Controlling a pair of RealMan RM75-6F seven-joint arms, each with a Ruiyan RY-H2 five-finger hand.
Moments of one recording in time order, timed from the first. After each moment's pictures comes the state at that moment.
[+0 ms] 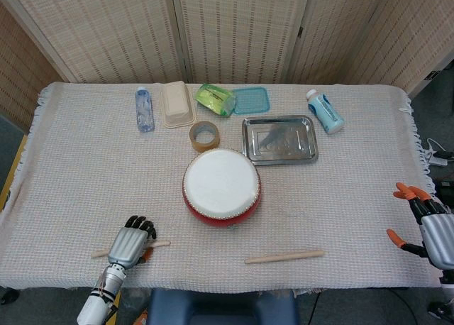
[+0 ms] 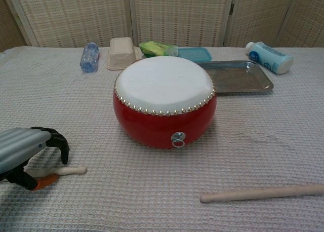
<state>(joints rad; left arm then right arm) -0.34 -1.58 -0.03 -1.68 1.18 1.14 0.68 0.07 -1.04 0.03 -1.55 -1.60 1.54 0.24</state>
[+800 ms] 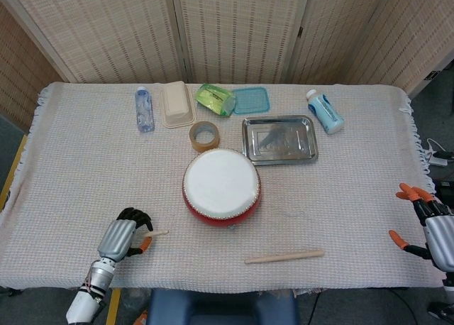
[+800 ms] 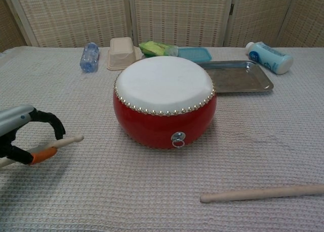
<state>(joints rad) -0.34 -1.49 -0.06 -1.70 1.28 1.18 0.21 0.06 -1.03 0.03 -1.55 -1.60 1.55 0.26</state>
